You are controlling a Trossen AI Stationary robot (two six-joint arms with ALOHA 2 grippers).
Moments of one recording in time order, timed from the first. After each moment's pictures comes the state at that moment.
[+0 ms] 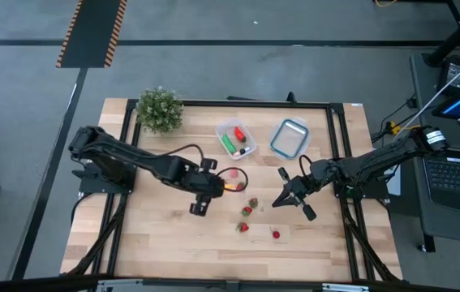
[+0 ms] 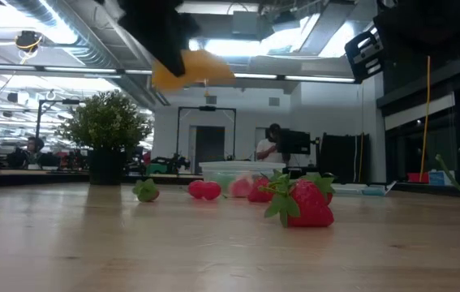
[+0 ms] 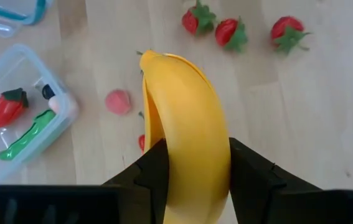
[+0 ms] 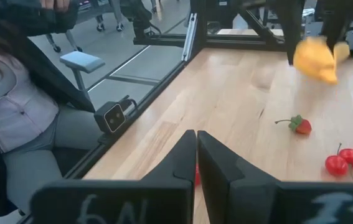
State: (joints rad) left arm -0.26 1.62 1.32 -0.80 -0.23 -0.01; right arm 0.26 1.06 0.39 0.43 -0.26 0.08
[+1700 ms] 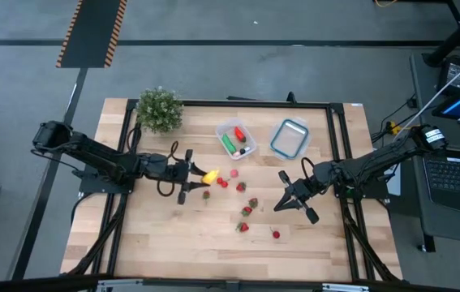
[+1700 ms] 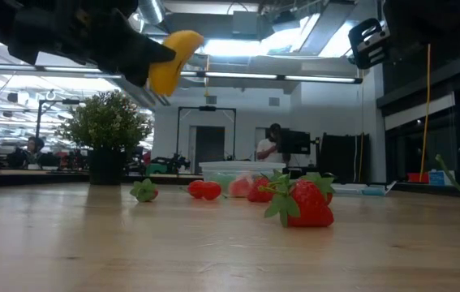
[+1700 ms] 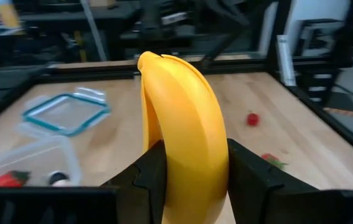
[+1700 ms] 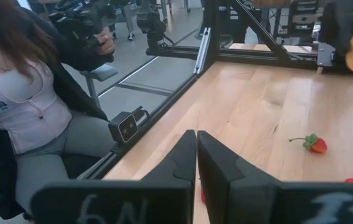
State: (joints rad) left arm -0.14 1.18 0.37 0.62 -0.12 0.01; right arm 0.30 1.06 0.39 0.48 -0.25 0.07
